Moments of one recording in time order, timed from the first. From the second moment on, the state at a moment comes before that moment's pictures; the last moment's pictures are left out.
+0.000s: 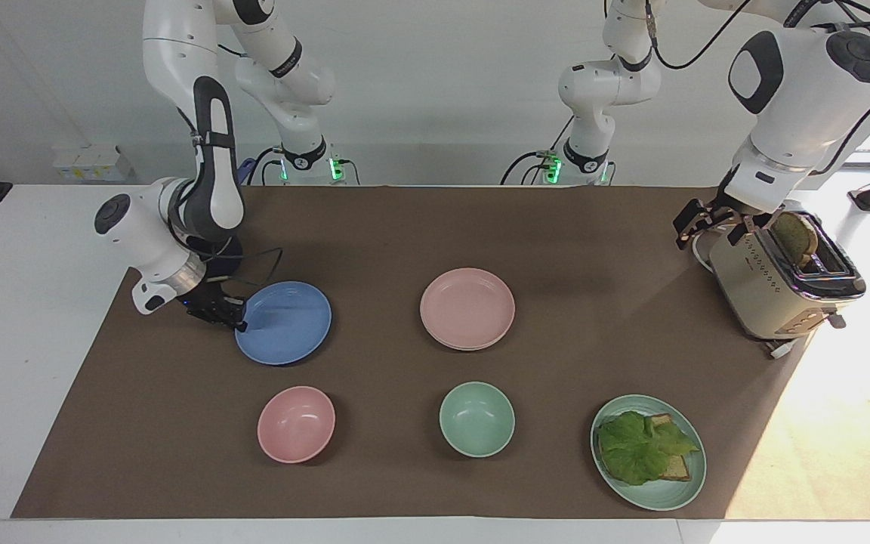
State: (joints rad) left arm 0.06 0.03 -0.11 -1.68 0.00 1.70 -0.07; right arm -0.26 0.28 0.09 -2.08 0.35 2.34 -0.30
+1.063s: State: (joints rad) left arm 0.06 0.03 -0.11 -1.68 0.00 1.70 -0.06; right arm 0.17 0.14 0.11 -2.03 0.37 2.37 0.25
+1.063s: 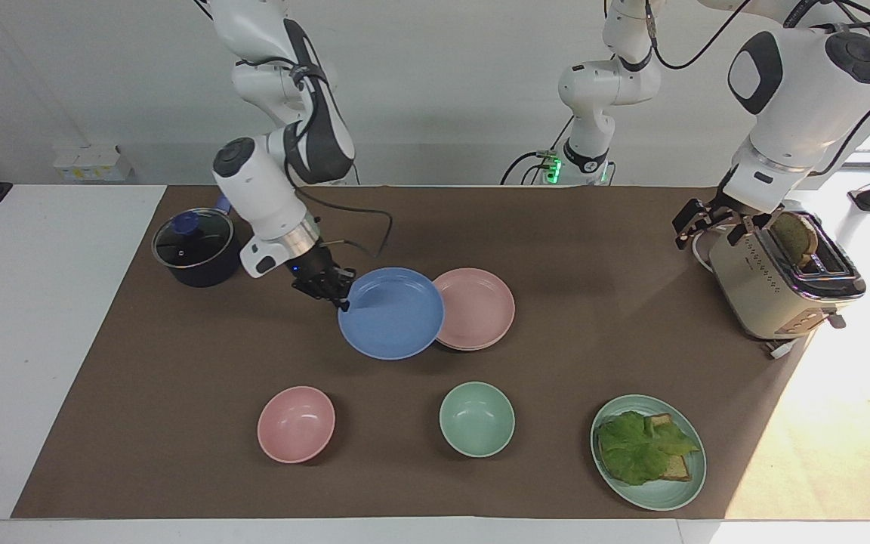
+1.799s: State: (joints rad) left arm 0.06 0.03 -0.11 -1.68 0.00 1.70 -0.06; right arm 0.37 0.29 0.11 -2.01 0.29 2.53 0.42
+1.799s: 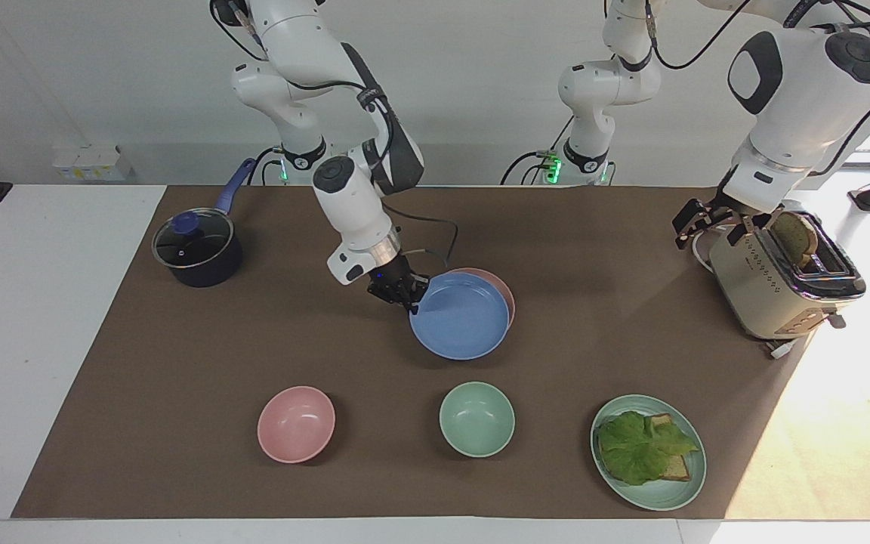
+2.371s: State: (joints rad) left arm 0.06 0.03 -0.11 -1.68 0.00 1.70 -0.06; right arm 0.39 0.29 0.11 -2.00 0.23 2.50 0.42
